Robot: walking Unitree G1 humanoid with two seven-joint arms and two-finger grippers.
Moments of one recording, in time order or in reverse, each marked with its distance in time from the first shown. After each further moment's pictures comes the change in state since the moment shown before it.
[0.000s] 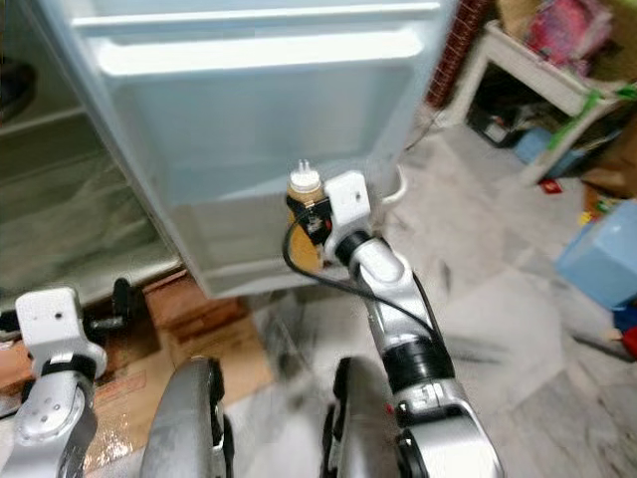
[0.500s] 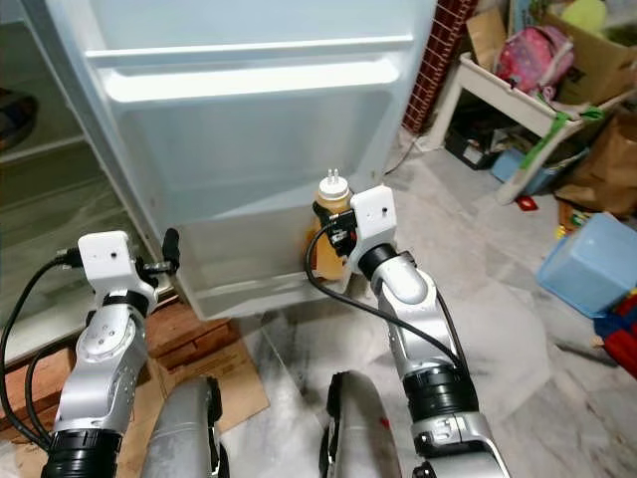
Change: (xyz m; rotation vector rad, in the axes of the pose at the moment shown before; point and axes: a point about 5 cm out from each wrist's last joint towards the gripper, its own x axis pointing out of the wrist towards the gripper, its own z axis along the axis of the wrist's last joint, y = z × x) left arm 0.054 -0.048 0.016 -0.104 -0.091 -0.135; right arm -0.042 -0.016 -0.014 -0.025 0.044 -0.103
